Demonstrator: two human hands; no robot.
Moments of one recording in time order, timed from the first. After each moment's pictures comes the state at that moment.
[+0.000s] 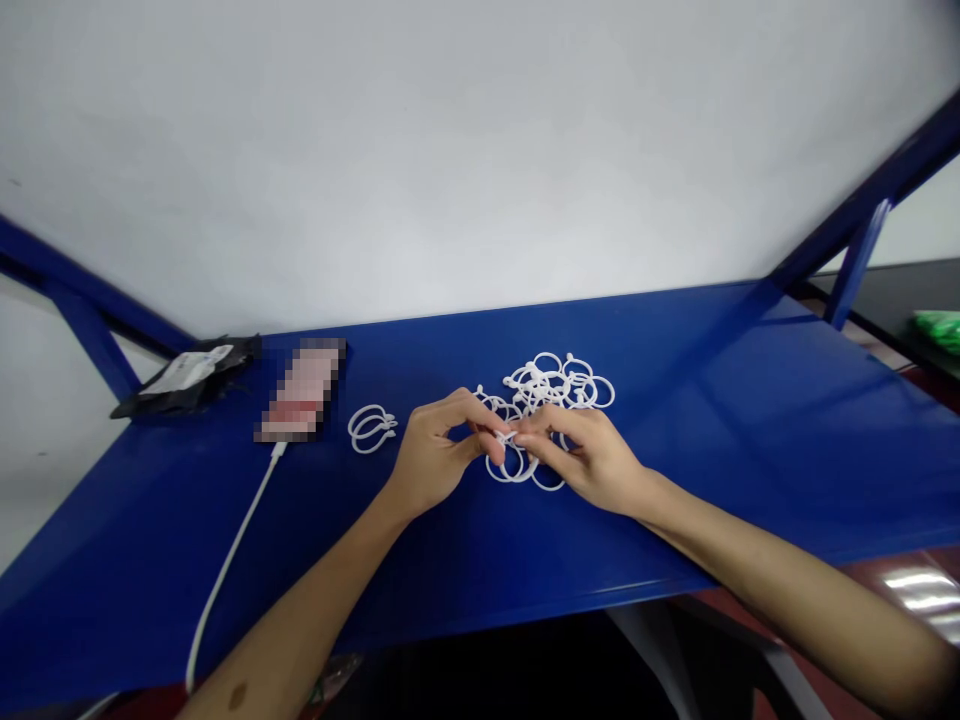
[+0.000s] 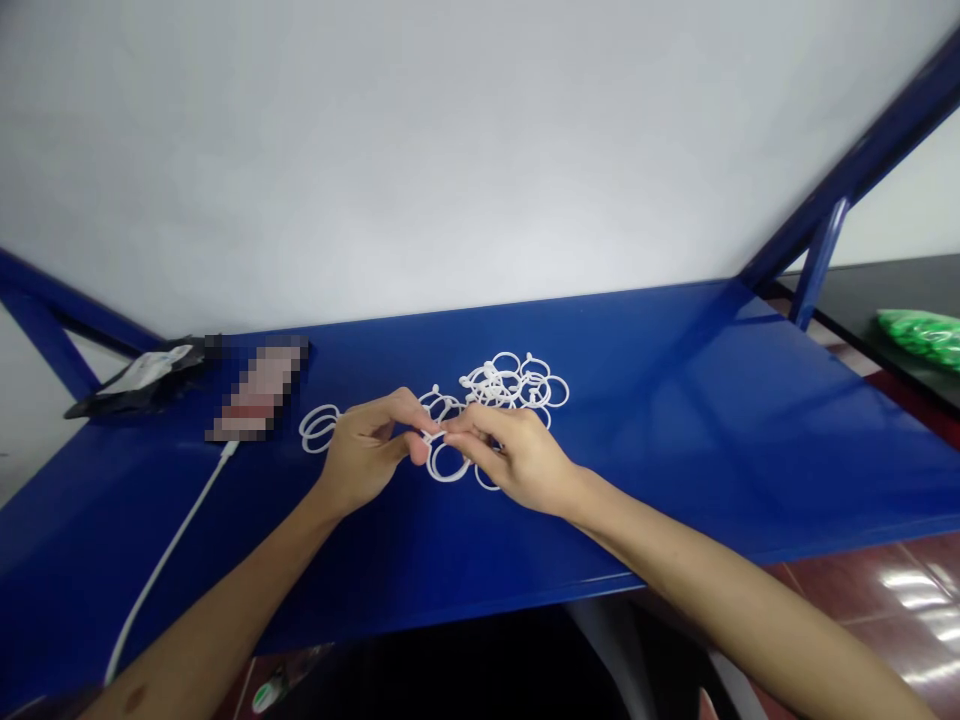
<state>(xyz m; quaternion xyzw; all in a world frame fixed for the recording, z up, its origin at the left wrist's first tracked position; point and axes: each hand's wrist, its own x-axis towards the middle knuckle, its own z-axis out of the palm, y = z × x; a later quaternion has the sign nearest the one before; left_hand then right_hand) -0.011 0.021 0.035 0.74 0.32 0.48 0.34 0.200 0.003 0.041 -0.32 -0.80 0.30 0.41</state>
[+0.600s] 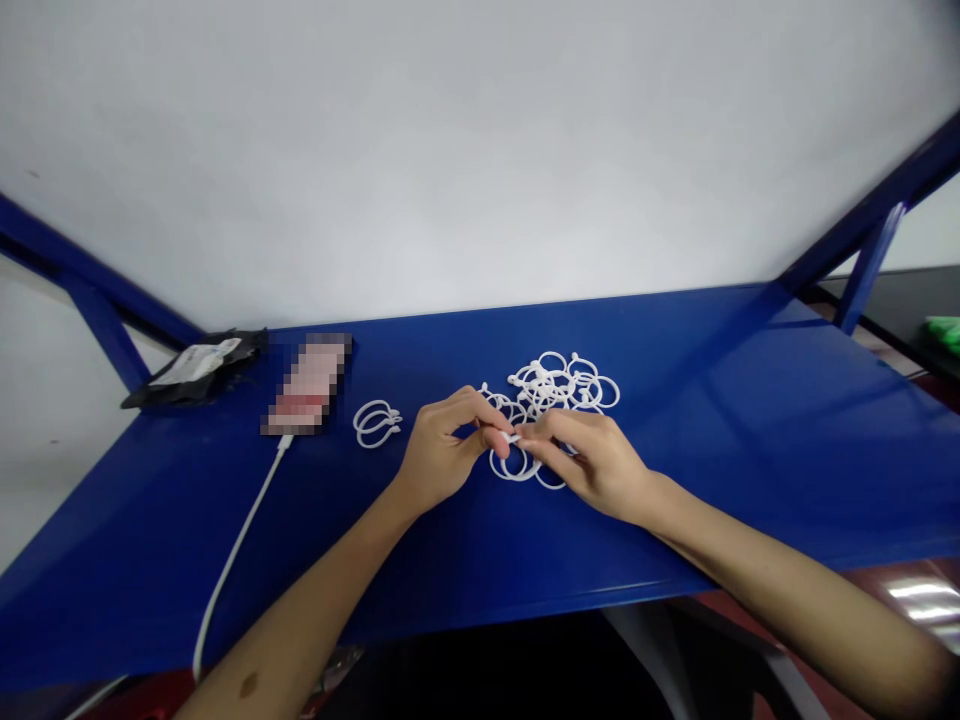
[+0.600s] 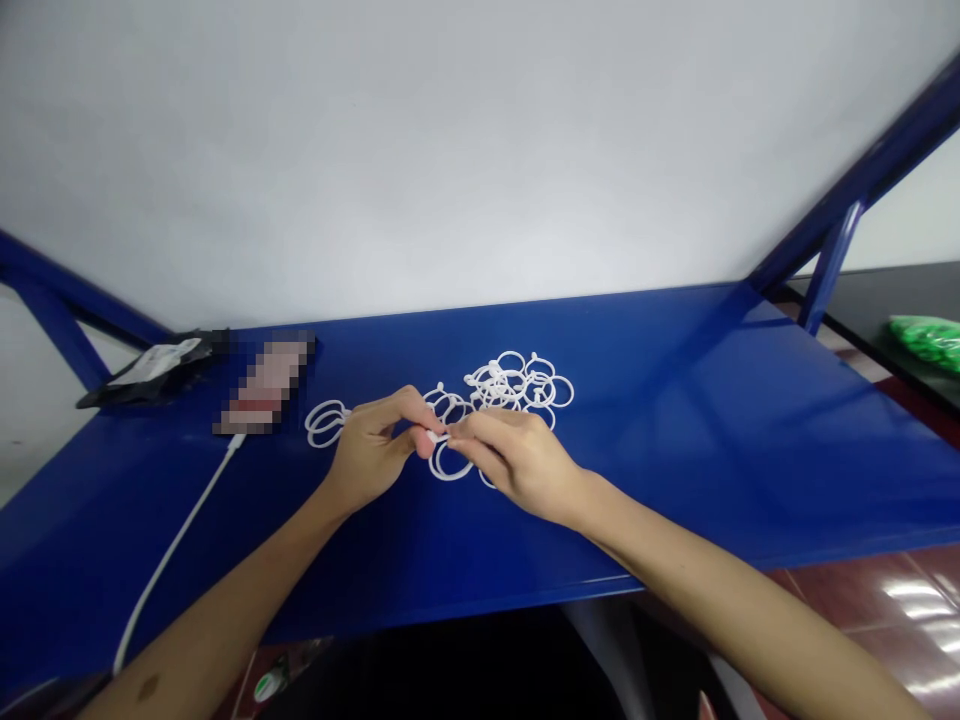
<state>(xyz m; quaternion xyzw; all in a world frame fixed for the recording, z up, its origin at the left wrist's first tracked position) -0.007 0.019 0.038 0.76 0.33 0.48 0.29 0.202 0.001 0.045 -0.30 -0.84 0.22 0.39</state>
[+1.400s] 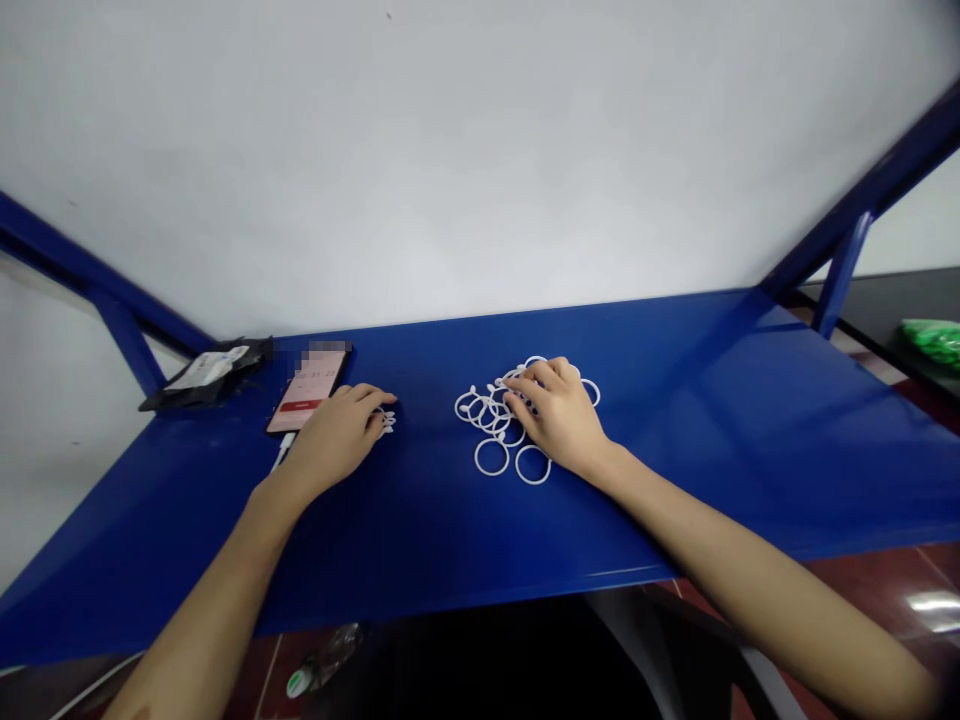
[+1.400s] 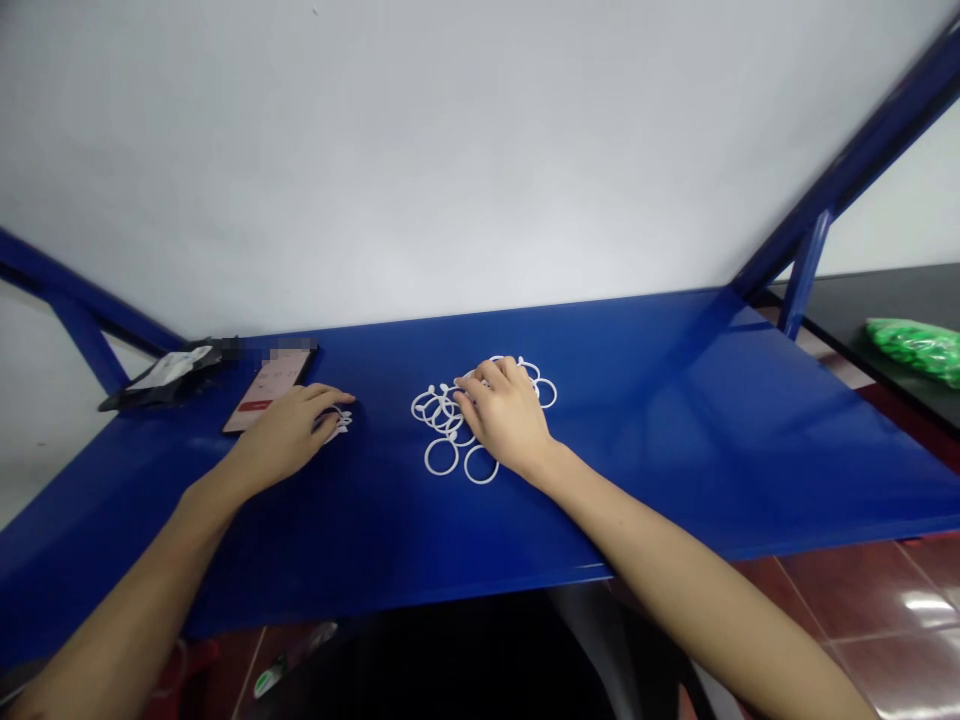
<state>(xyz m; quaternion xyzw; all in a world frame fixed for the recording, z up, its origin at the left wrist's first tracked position) -0.125 0.045 0.025 0.82 0.56 0.12 0.03 0.196 0.037 0.023 -0.44 -0.83 -0.04 0.34</state>
